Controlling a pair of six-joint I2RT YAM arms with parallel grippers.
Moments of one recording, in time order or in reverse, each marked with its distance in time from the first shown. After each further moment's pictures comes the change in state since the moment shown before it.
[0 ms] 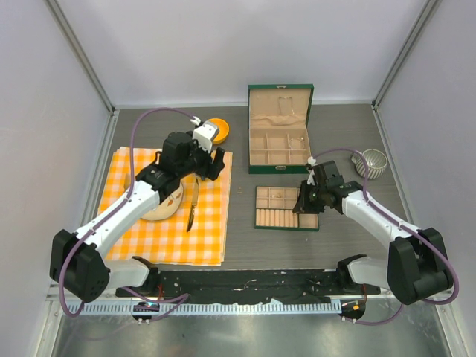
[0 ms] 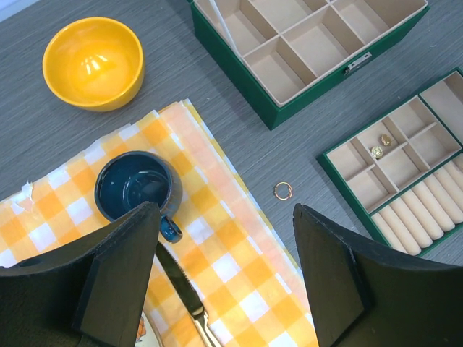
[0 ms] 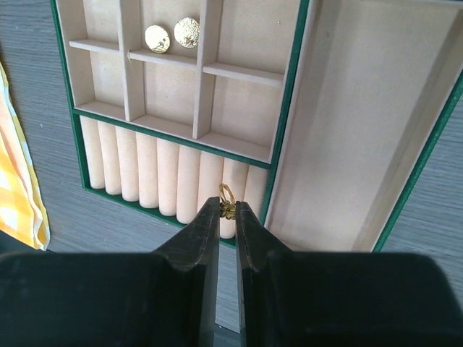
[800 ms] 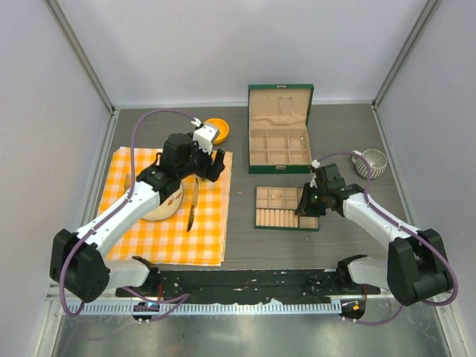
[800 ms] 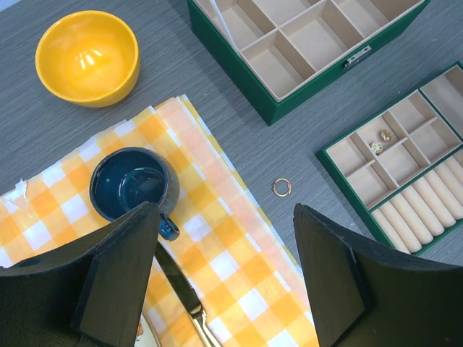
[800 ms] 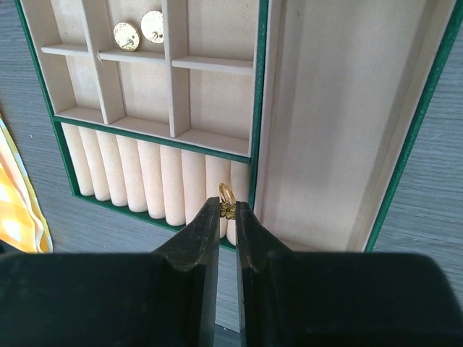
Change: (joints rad) left arm 0.000 0.000 -0.018 0.010 0.005 0.000; right arm -0.021 -0.009 -0.037 0.010 0.018 0.055
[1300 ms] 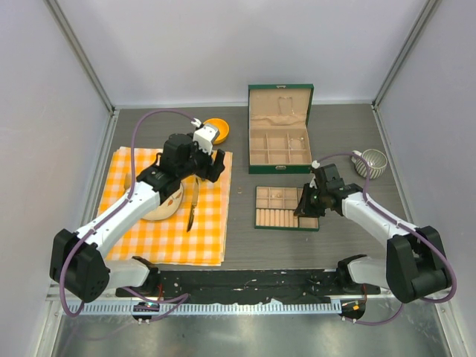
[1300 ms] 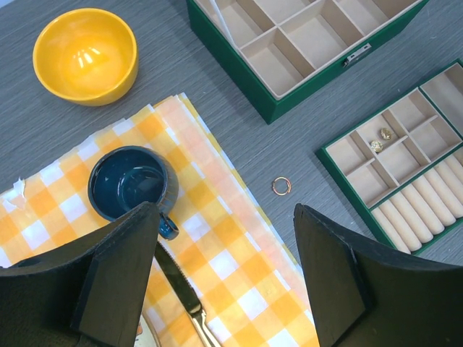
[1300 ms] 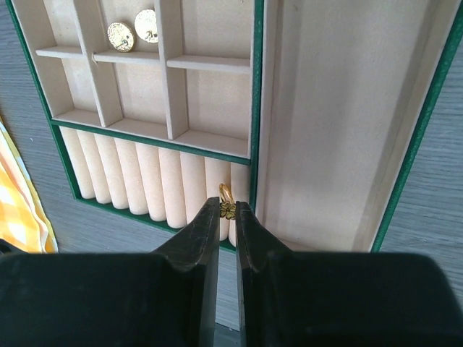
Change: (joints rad) left arm 0.000 0.000 -0.005 0.000 0.003 0.000; right arm 0.000 0.016 -0.005 0.006 -0.008 0.023
